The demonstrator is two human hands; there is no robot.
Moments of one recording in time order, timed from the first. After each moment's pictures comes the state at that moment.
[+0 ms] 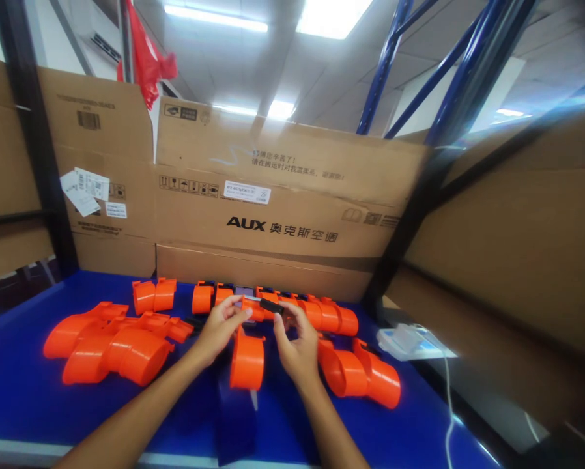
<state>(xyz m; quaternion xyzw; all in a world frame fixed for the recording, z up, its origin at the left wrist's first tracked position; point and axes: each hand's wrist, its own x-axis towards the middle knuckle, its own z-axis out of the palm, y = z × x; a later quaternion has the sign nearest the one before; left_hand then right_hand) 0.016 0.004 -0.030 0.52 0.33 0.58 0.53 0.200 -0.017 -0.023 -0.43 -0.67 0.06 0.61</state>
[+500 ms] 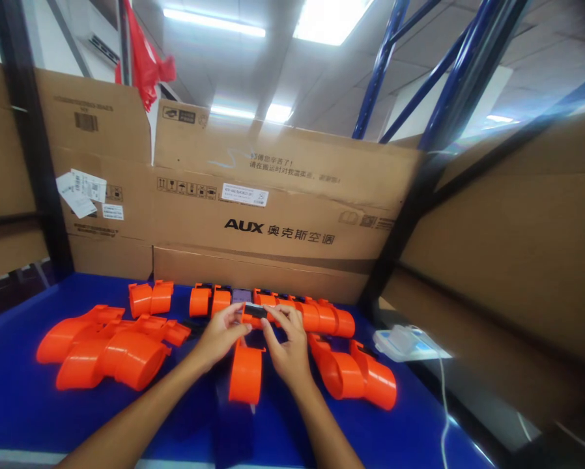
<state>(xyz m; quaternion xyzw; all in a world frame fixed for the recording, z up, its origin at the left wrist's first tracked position) 0.022 -0.006 -0.027 0.52 0.30 0.57 0.56 0.196 -0.021 -0.017 -0.40 -0.72 0.04 0.56</state>
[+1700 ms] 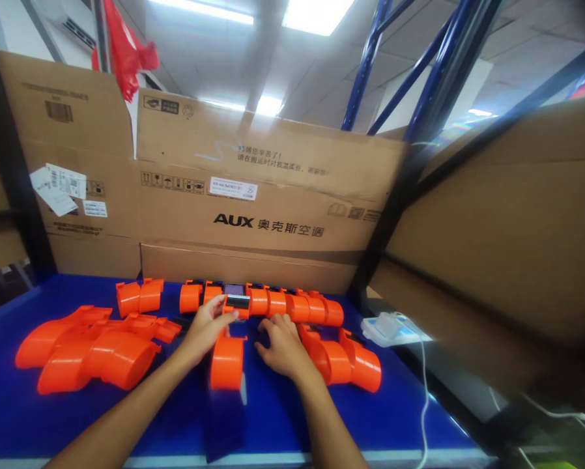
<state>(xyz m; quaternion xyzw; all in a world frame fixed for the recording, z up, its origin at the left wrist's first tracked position) 0.019 -0.003 -0.025 0.49 0.33 0.59 0.55 0.229 -0.014 -0.038 -0.54 -0.81 -0.02 0.22</state>
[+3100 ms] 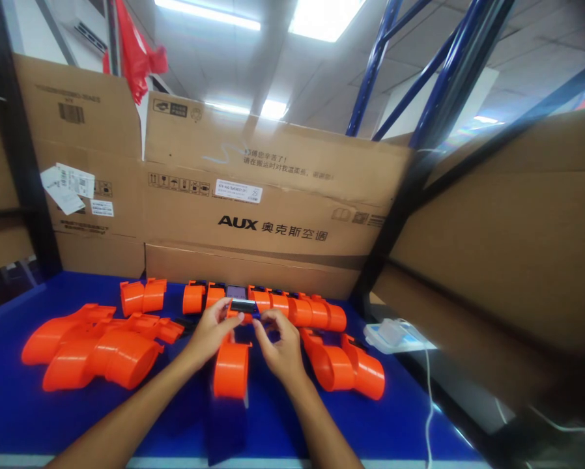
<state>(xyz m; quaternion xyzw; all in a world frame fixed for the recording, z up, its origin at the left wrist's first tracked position) 0.021 -0.007 -0.024 0.55 0.30 0.58 0.52 0.193 -0.026 -0.021 -0.39 -0.72 0.11 0.57</state>
